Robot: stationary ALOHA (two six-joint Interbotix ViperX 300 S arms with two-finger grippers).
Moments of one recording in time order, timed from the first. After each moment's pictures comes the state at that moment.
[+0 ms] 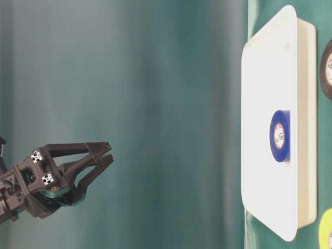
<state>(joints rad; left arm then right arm) 0.40 -0.06 -0.03 0.01 1.00 0.06 0.00 -0.91 1.08 -0.02 0.05 0.00</state>
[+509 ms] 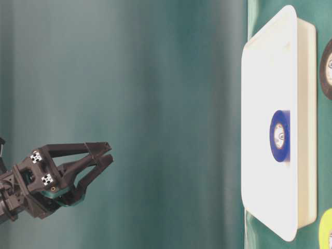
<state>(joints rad) 0.39 -0.06 -0.03 0.01 1.00 0.06 0.00 -0.91 1.08 -0.02 0.06 0.00</state>
